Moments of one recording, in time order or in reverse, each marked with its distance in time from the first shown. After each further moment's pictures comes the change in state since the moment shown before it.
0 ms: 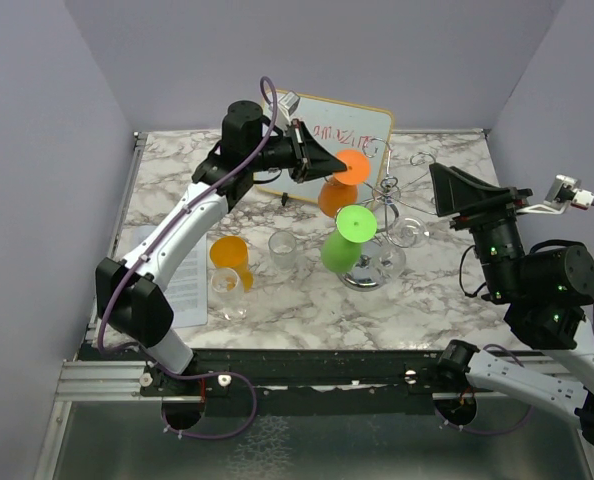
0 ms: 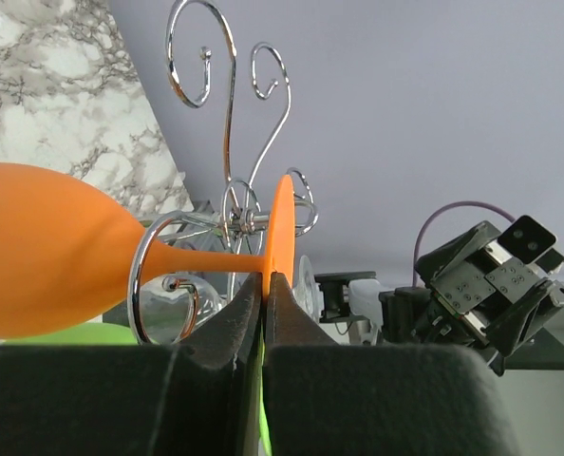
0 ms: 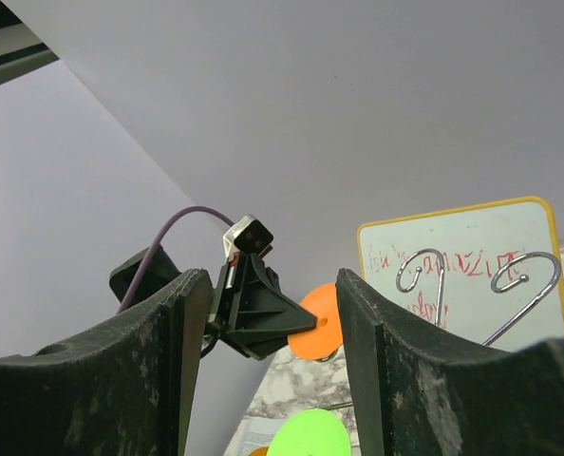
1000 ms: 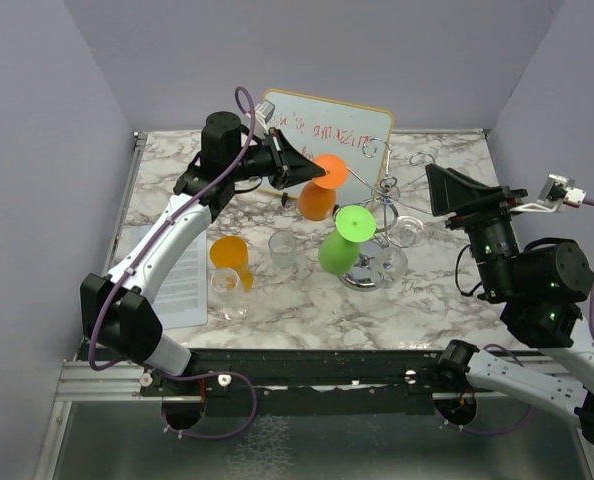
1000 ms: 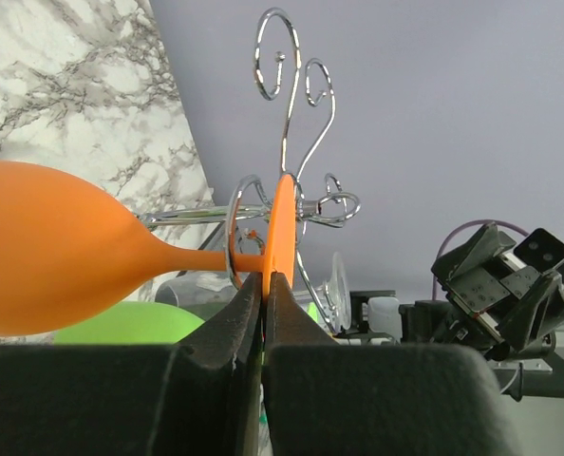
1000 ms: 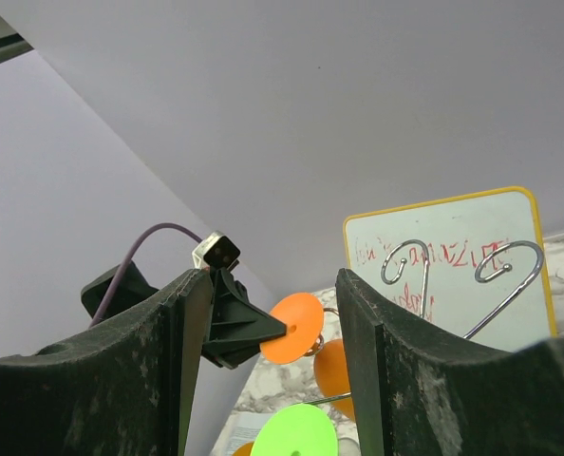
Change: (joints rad) left arm 0.088 -0.106 -0.140 0.006 -0.024 0.037; right arm 0.000 0.009 -0.006 -0.019 0.024 -0.002
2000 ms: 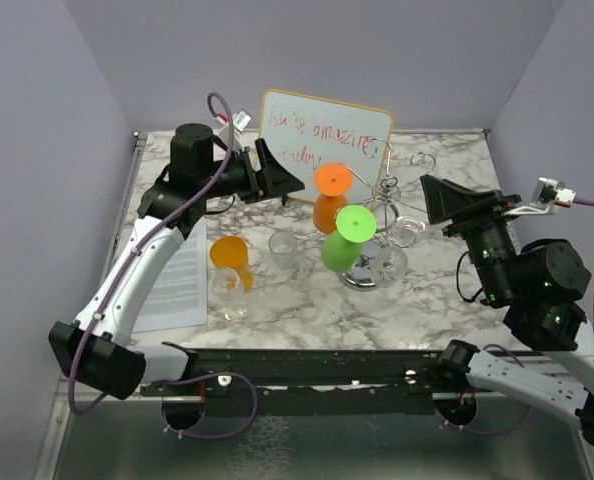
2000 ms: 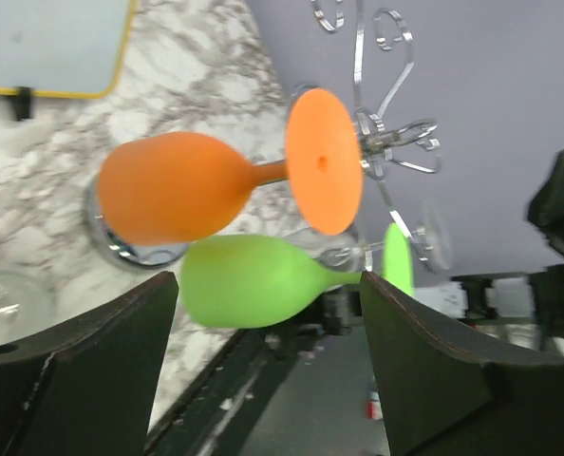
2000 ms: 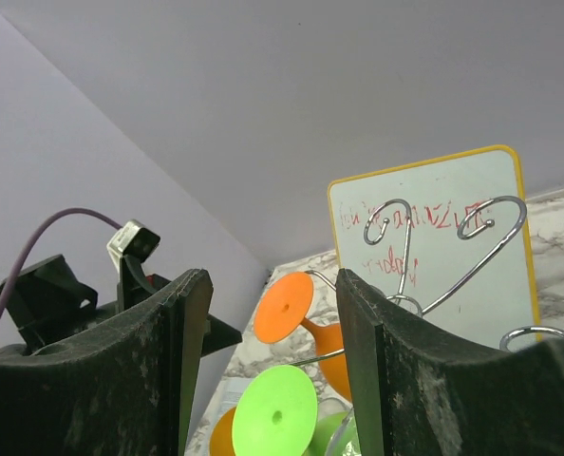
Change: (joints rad) left arm 0.047 -0.176 -0.028 -0.292 -0.056 0.380; right arm 0.000 -0.014 -0.002 -0.119 0.000 0.060
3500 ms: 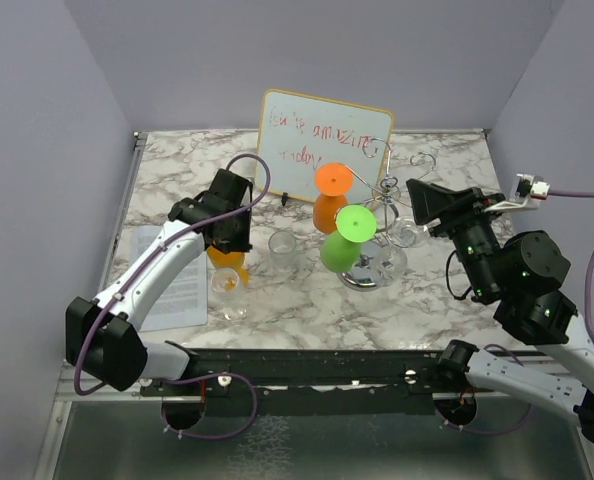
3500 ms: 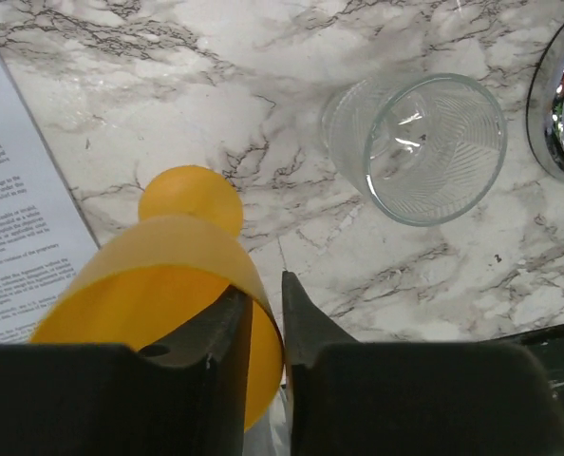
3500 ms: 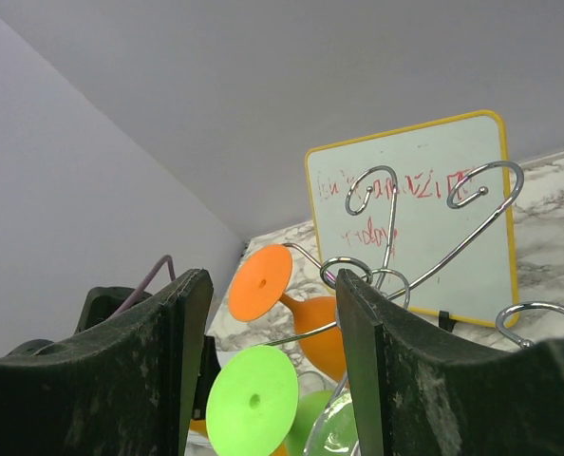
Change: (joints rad) left arm -0.089 0.012 -0.212 -0.497 -0.733 0.427; right arm 0.000 0.034 0.004 -0.084 0.006 0.027
